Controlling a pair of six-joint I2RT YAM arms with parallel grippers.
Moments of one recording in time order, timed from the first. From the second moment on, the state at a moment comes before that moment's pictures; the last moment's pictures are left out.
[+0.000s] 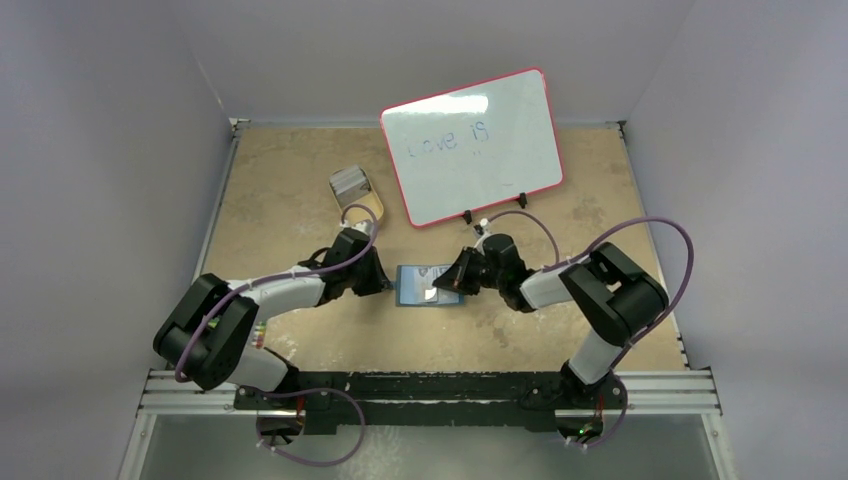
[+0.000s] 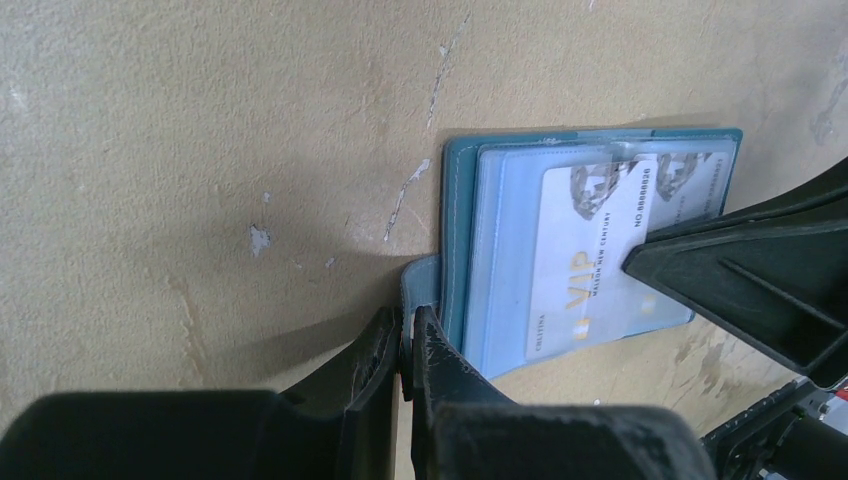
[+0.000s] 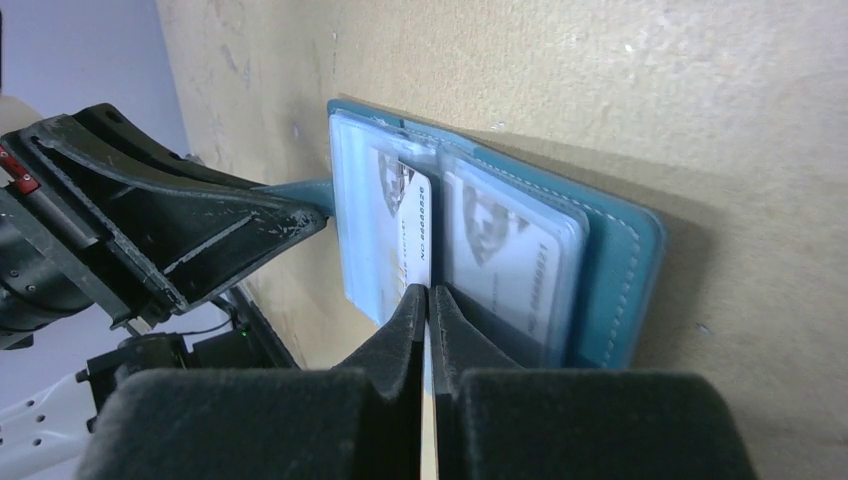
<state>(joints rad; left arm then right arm) -0.56 1.42 0.56 -0.02 0.11 -0.74 0.60 1.67 0.48 0.60 -0.35 1.00</state>
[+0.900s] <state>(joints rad) -0.57 1.39 0.50 0.03 0.10 -0.84 0.65 1.72 0.55 0.55 -0.35 1.00</state>
